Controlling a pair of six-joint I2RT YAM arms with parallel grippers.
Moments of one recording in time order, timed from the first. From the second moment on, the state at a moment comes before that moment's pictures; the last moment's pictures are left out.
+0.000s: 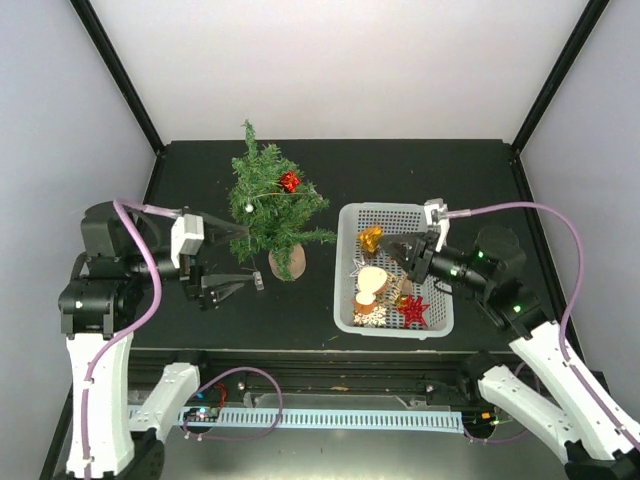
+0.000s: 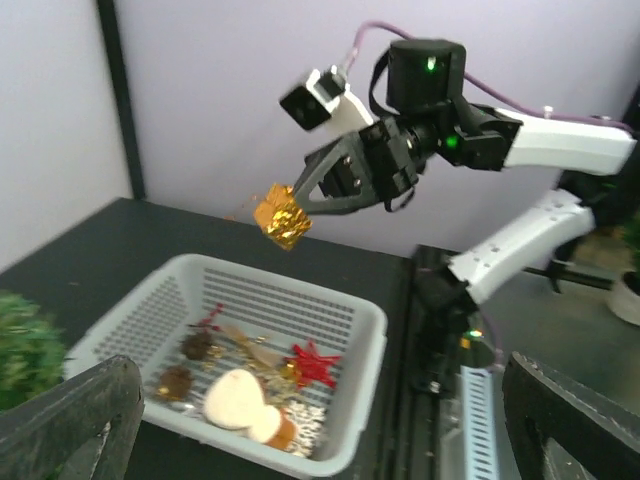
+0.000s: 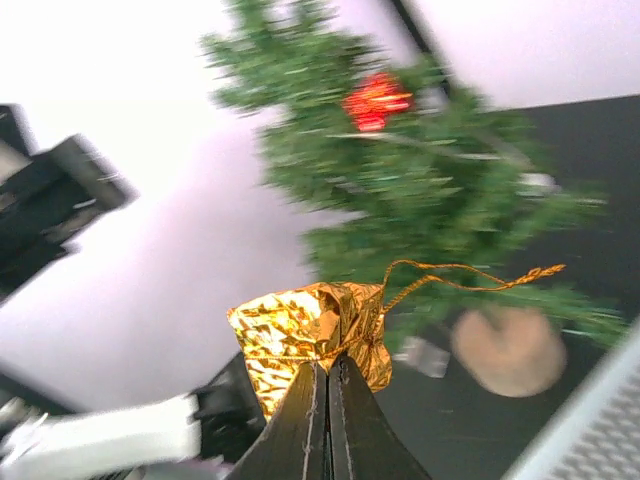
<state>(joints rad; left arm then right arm) 0.08 0.79 1.35 -1.05 1.34 0.39 0.48 0.74 0.80 -0.22 -0.56 0.59</state>
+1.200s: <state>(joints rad) -0.09 0.80 1.26 -0.84 0.57 0.26 1.11 1.46 1.45 -0.45 0.21 0.46</state>
